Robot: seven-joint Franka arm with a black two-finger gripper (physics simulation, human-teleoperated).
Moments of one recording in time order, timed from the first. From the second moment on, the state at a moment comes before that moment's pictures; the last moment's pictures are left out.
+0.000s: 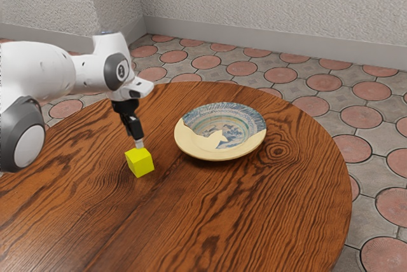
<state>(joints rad) -0.38 0.50 0.62 -1.70 -0.39 1.97 0.95</state>
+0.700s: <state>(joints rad) -0.38 0.61 0.62 -1.72 -0.46 2.04 1.01</state>
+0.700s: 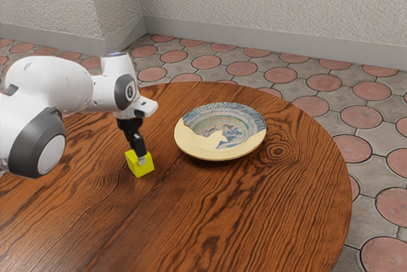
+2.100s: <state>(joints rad) -0.38 0.58 0.70 -1.47 -0.43 1.96 1.04</state>
